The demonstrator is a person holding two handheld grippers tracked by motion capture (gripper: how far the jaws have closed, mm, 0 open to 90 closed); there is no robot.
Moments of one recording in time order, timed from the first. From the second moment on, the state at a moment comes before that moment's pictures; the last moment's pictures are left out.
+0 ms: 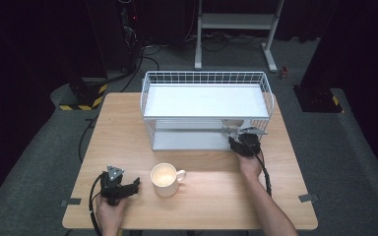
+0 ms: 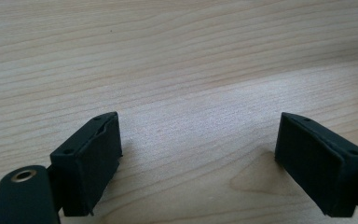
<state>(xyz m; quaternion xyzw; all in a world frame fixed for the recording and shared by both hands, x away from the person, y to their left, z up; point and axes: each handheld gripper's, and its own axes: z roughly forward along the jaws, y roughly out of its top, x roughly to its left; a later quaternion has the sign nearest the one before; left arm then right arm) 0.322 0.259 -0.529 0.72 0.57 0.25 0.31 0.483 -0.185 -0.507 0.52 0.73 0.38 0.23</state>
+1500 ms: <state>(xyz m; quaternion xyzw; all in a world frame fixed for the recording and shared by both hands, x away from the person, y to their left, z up) 0.322 0.259 -0.529 0.72 0.57 0.25 0.31 0.469 -0.196 -0.489 0.50 0.74 0.40 0.22</state>
